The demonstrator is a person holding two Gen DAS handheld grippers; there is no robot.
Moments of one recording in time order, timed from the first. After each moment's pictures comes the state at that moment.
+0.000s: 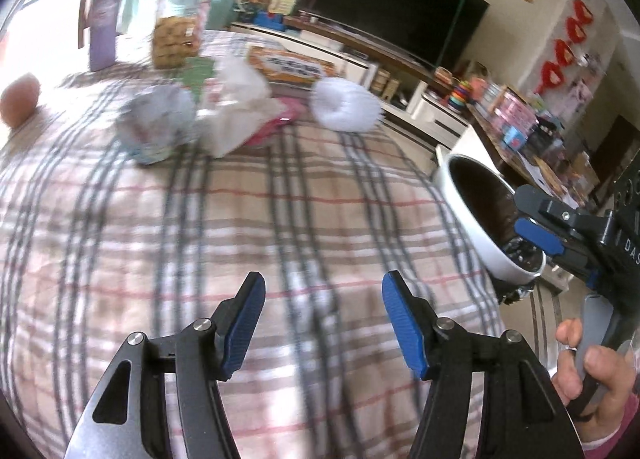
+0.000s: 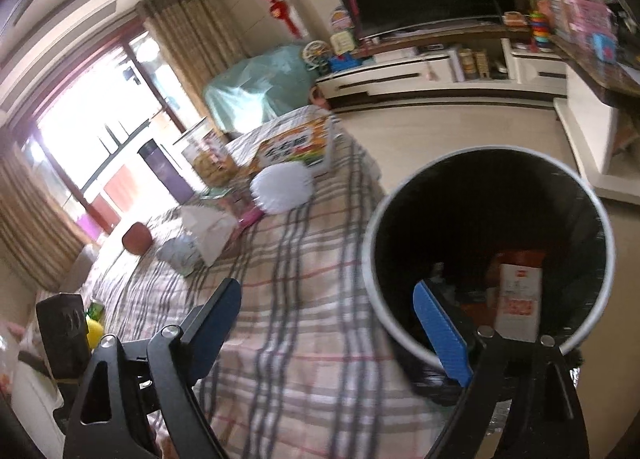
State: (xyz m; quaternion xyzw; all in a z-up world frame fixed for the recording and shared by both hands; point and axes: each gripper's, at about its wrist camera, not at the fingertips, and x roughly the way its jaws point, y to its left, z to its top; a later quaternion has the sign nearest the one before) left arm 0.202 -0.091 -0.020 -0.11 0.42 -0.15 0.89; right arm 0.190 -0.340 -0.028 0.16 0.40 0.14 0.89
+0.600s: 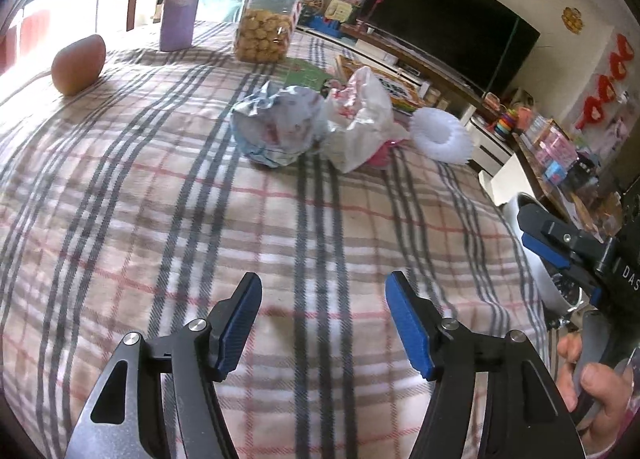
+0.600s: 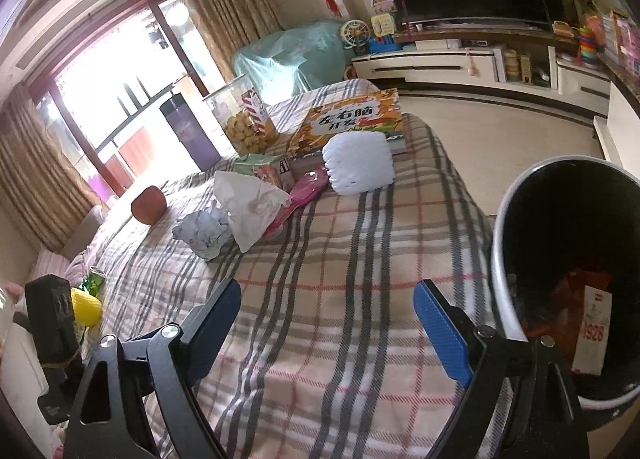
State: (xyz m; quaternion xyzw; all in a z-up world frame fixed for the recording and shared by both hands) left arm 0.210 -0.034 -0.023 -0.14 0.42 -0.07 0.89; right arm 0.219 -0.261 -0.048 0.11 0.42 0.19 0.88
